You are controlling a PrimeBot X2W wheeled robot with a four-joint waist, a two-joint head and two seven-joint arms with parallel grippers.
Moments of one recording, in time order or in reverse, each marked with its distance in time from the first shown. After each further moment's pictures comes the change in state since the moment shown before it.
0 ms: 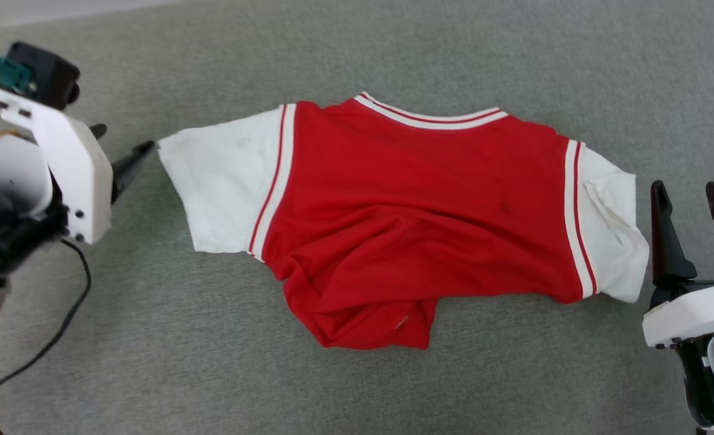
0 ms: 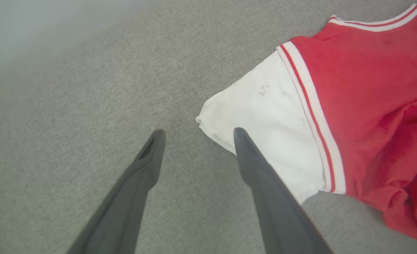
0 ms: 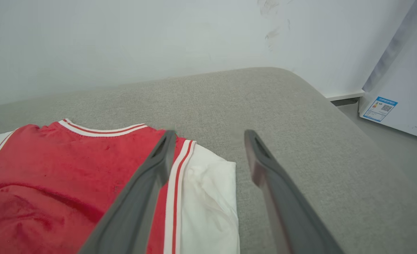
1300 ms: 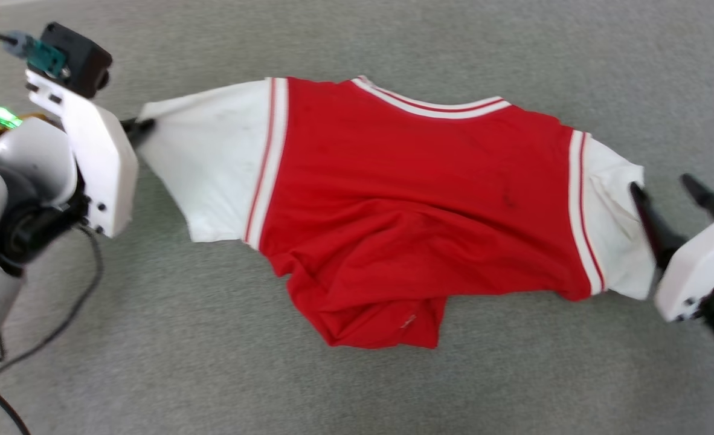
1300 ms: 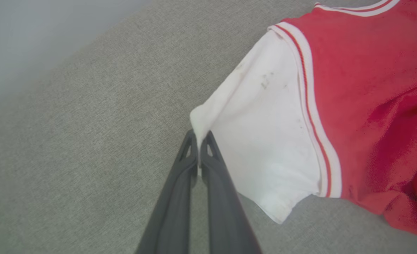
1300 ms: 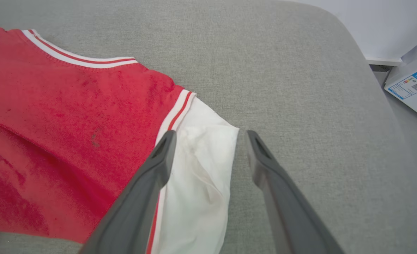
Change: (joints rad) left arm -0.146 0.034 -0.169 0.047 -0.016 0.001 -0.003; right arm -0.105 -0.155 0.089 0.041 0.063 0.000 0.354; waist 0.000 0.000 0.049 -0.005
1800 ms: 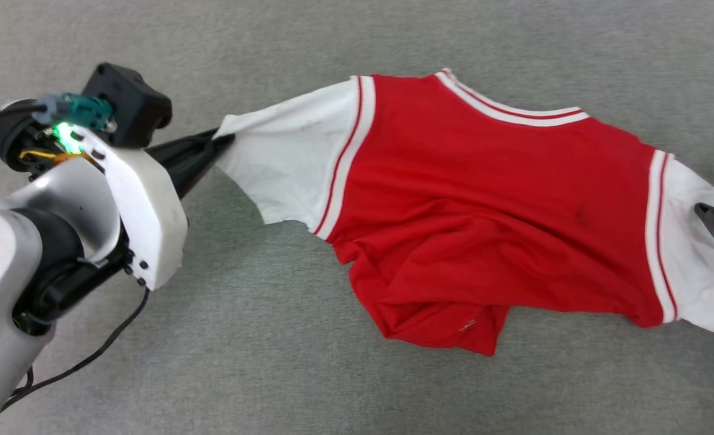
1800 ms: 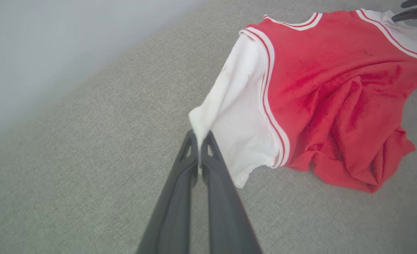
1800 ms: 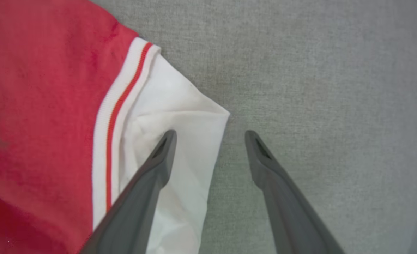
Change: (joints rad) left arm 0.118 0.030 0.012 -0.344 -0.034 0.001 -0.121; right arm -0.209 -0.223 0.003 0.217 0.054 0.000 0.475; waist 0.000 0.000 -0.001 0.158
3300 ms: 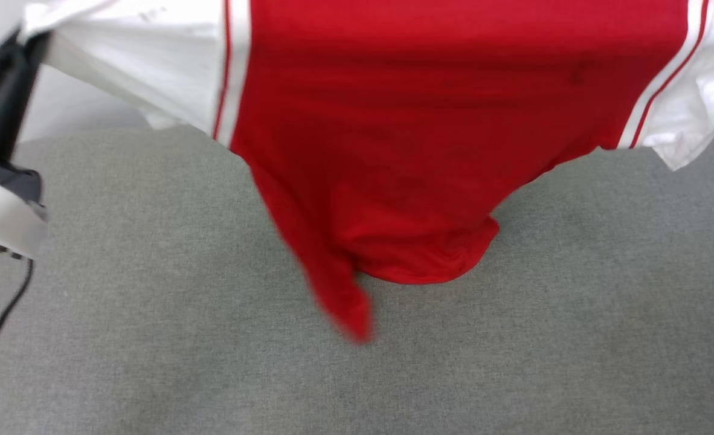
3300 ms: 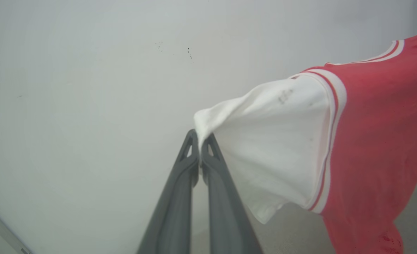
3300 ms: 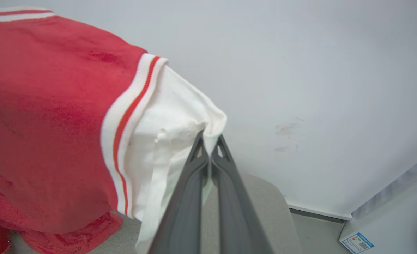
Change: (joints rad) left arm 0.204 0.150 0.292 -0.158 0.051 0.240 -0.352; right arm -0.142 -0.115 0.098 -0.125 0.122 0.000 -0.423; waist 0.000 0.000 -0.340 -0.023
